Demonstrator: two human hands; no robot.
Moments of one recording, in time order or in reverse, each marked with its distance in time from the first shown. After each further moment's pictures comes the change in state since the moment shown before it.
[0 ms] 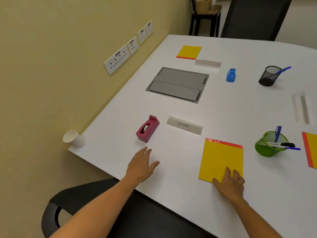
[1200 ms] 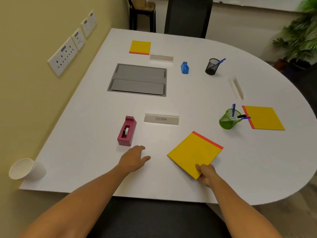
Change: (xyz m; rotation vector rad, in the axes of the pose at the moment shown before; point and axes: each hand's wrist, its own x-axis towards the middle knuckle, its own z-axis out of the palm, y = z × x) left_hand 0.083 -0.051 -0.005 -0.095 -0.302 0.364; right_hand -0.064 -0.076 0.033 1.289 0.044 0.607
